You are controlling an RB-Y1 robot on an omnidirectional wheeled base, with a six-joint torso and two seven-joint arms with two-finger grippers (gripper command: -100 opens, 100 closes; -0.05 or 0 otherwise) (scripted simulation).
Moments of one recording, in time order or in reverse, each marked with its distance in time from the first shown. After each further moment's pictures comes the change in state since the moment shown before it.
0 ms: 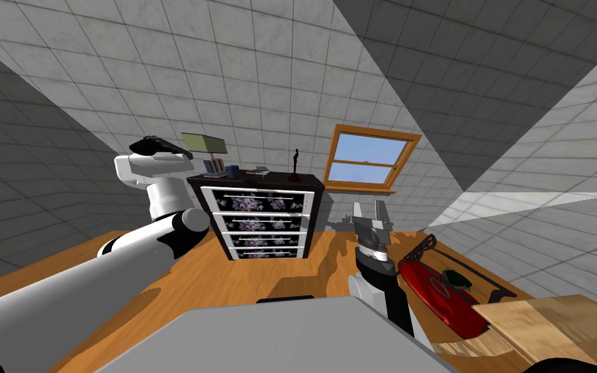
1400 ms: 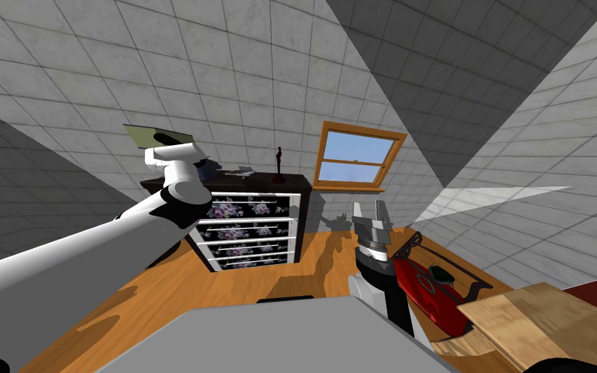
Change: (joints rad) left arm -0.306 0.015 0.169 0.383 -0.082 0.341 0.105; right arm 0.000 0.000 0.000 0.000 0.000 0.000 0.000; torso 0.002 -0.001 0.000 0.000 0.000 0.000
